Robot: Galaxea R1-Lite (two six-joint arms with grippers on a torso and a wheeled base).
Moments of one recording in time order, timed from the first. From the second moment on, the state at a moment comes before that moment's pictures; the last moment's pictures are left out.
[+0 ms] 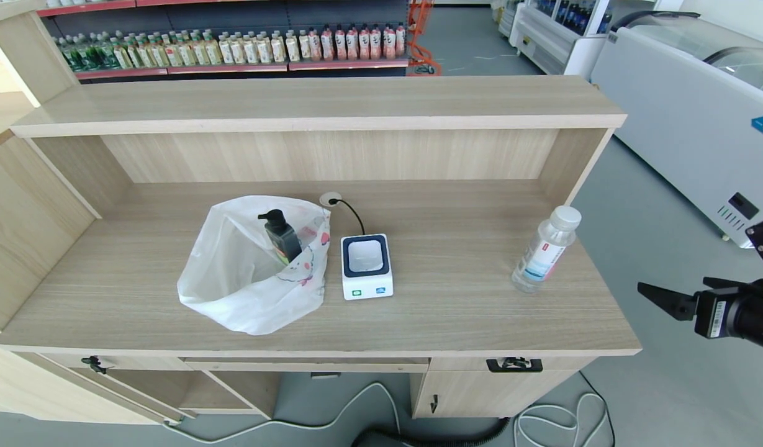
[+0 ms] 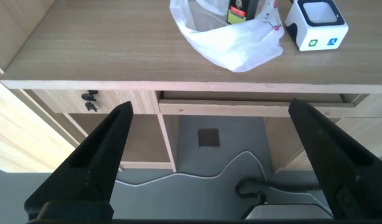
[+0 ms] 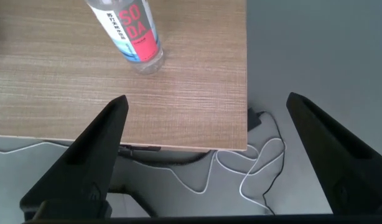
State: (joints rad) left arm 0.00 0.00 0.00 0.00 0.00 0.00; right arm -0.17 1.38 -0.40 -0.68 0.22 -0.13
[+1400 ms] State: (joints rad) left arm 0.00 0.00 0.00 0.00 0.00 0.00; right arm -0.16 1.42 -0.40 -0.78 0.22 -0.12
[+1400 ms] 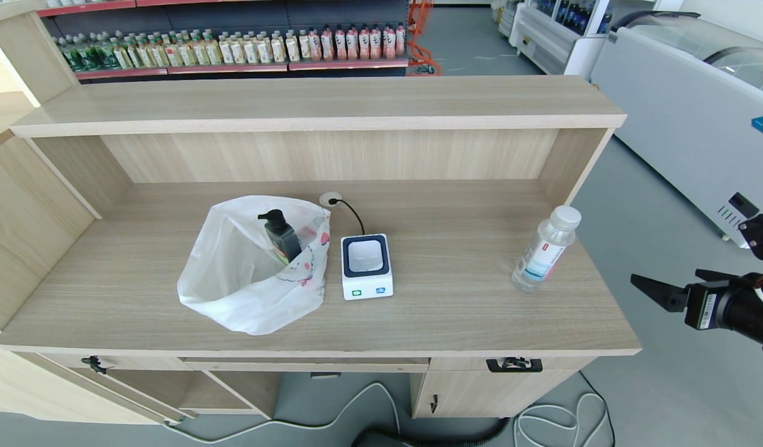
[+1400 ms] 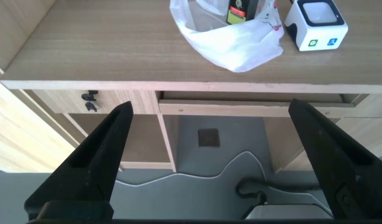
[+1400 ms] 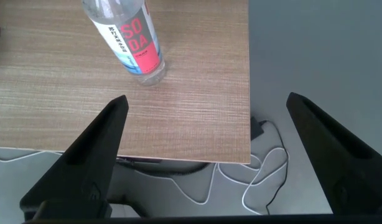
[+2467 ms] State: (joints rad) left arm 0.00 0.00 0.00 0.00 0.00 0.00; right arm -0.15 1.43 -0.40 -0.78 0.22 -0.12
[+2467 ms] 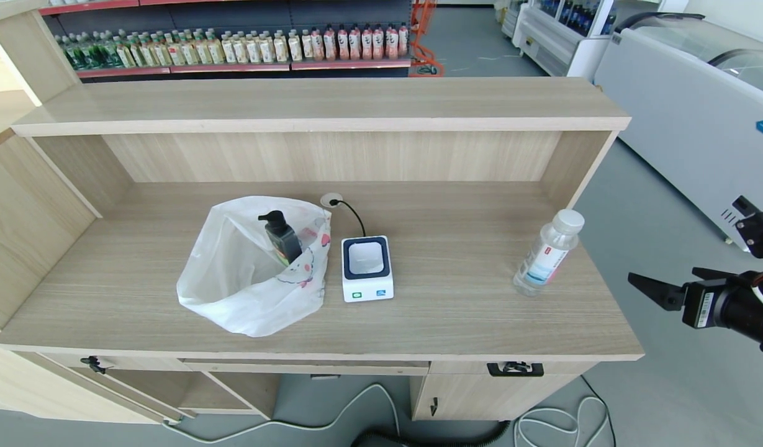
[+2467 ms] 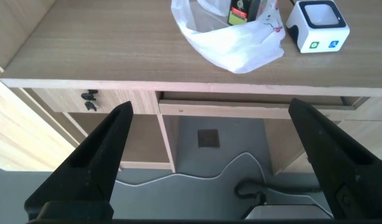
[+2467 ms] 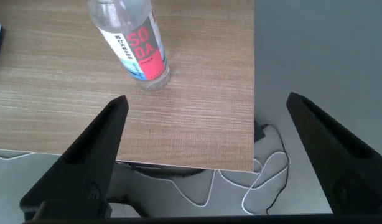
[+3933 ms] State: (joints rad) left arm 0.00 0.00 0.00 0.00 0.00 0.00; right arm 0.02 1.78 -0.65 -0.90 0.22 -0.09
